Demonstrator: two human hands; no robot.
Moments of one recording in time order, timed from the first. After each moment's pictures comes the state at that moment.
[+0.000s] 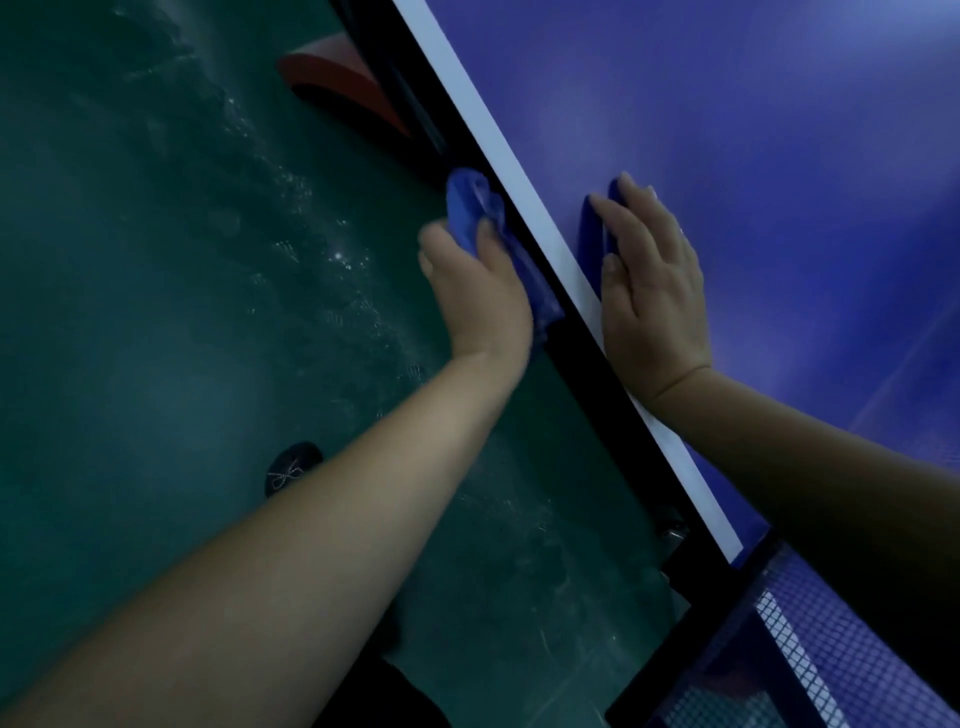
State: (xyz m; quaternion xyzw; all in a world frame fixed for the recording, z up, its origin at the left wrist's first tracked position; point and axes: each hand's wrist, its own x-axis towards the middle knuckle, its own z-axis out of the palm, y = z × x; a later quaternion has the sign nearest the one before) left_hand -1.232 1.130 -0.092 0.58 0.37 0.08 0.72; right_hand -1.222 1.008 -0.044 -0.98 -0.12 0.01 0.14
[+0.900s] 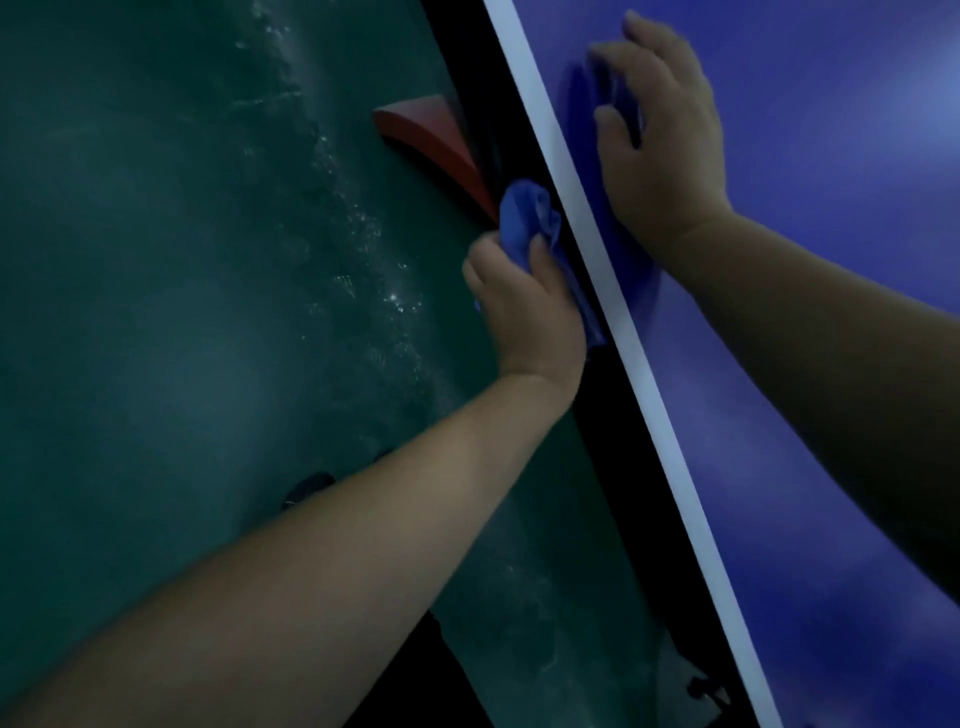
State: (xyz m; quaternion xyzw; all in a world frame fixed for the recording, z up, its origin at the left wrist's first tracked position) left_hand -1.149 1.204 -0.094 0.56 0.41 0.14 0.71; right_hand -1.029 1.166 -0.037 -0.95 -0.27 0.00 0.14
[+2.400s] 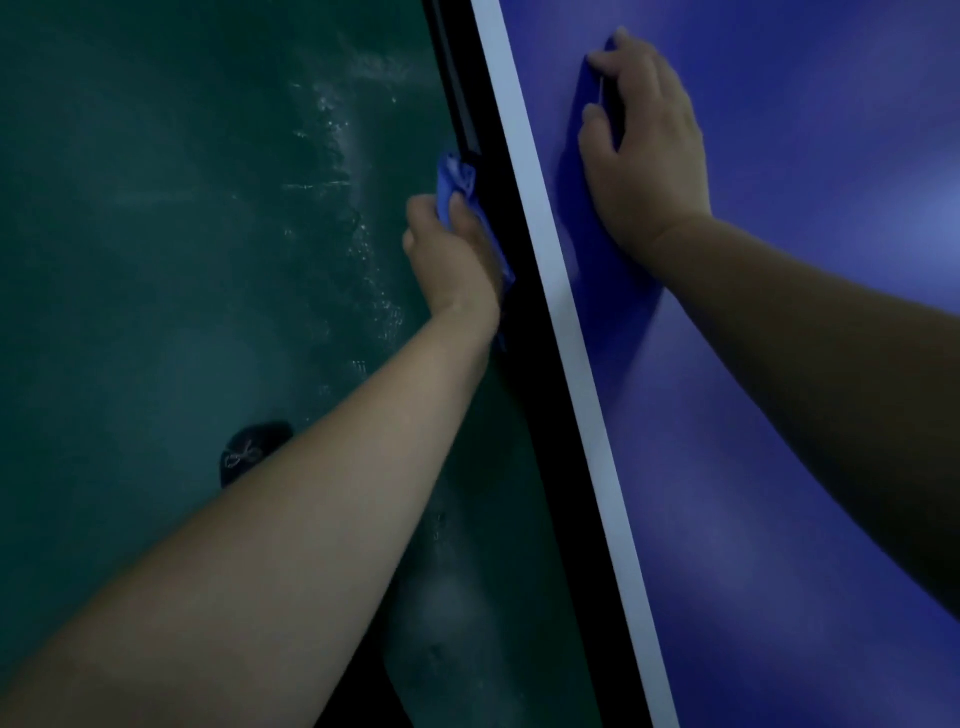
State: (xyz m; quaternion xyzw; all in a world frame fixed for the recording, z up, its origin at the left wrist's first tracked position) left_hand -0.969 1.376 -0.117 0.49 0.52 0.16 0.69; right_hand -0.864 1.301 -0.049 -0.93 -0.32 0.00 0.16
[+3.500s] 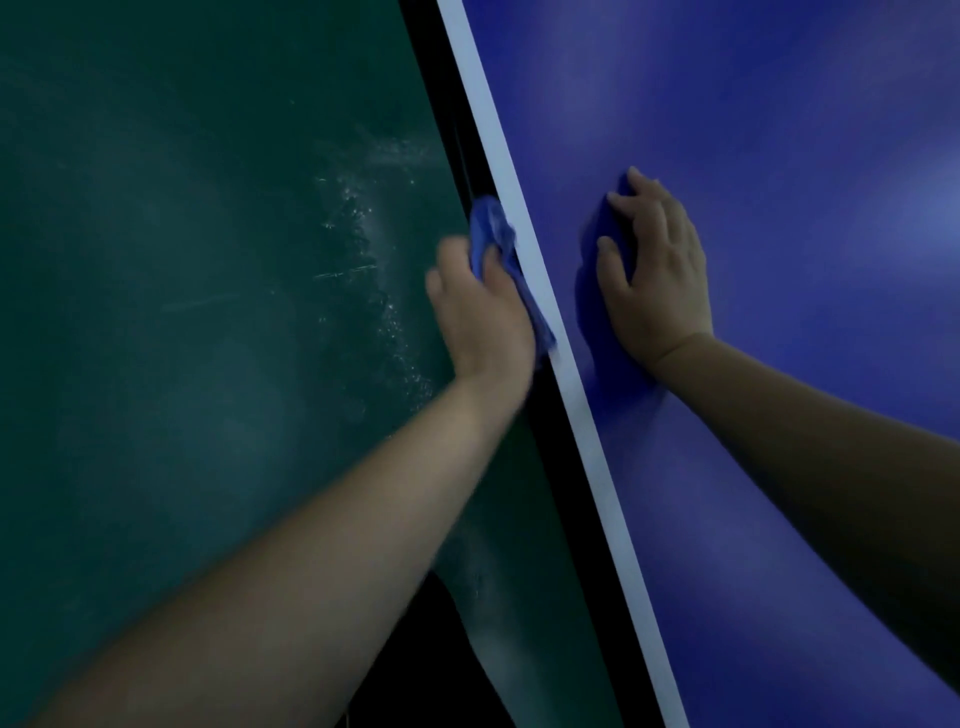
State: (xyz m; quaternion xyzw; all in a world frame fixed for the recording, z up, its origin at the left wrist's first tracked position) left_hand -0.898 1.477 -0.073 0.58 0.45 0.16 0.66; right_hand -0.805 1.362 -0.044 -0.95 -0.28 0.01 0.15
